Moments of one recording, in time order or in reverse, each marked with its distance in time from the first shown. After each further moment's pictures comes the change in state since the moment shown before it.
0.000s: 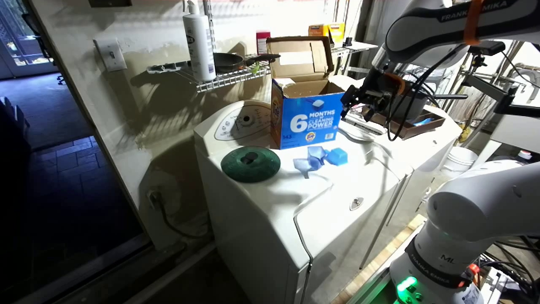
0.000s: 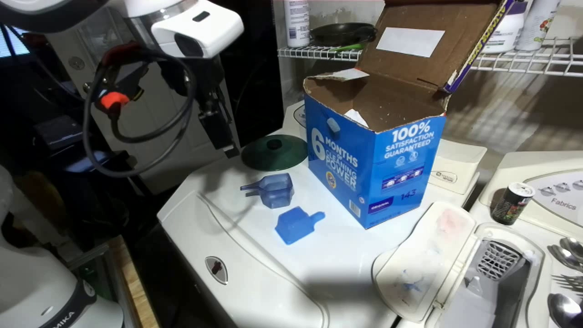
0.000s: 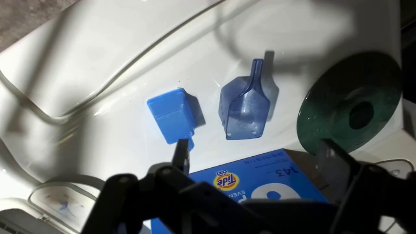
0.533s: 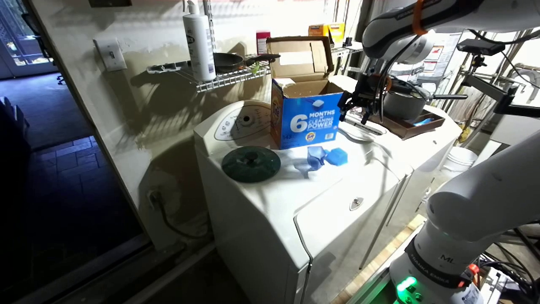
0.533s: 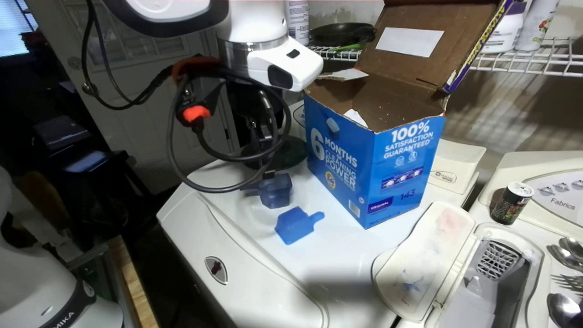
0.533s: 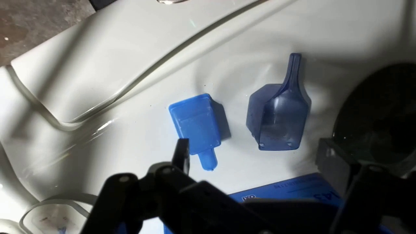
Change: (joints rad) arm 0.003 0.365 -0.082 0.243 0.030 -0.117 -0.139
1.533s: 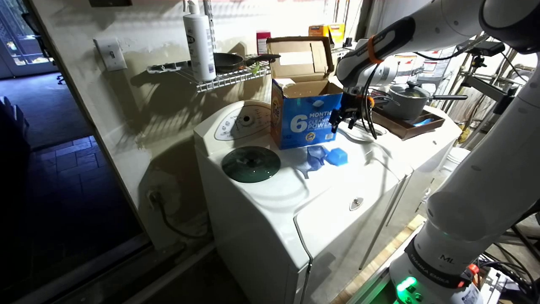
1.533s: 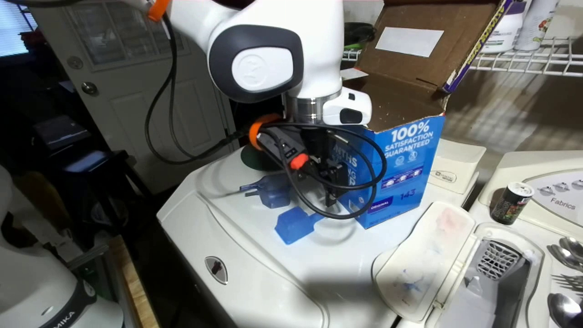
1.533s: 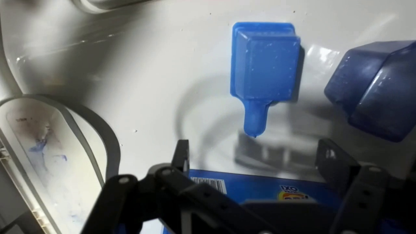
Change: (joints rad) arm -0.005 0.336 0.005 0.100 -0.060 0.297 -0.291
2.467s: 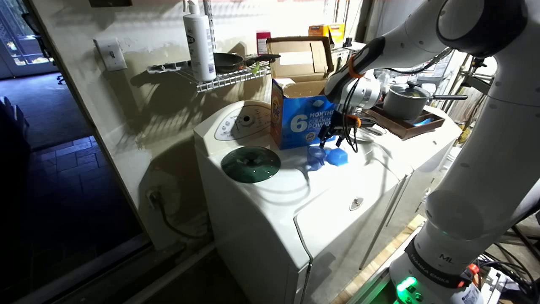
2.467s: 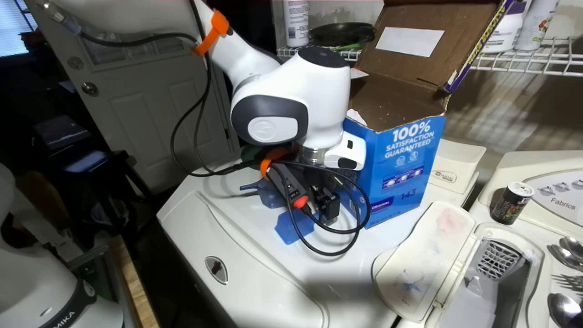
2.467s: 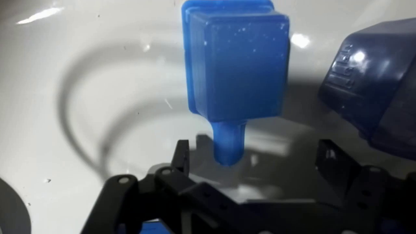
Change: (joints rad) arm -0.031 0.177 0.065 -0.006 0.275 0.116 -0.132
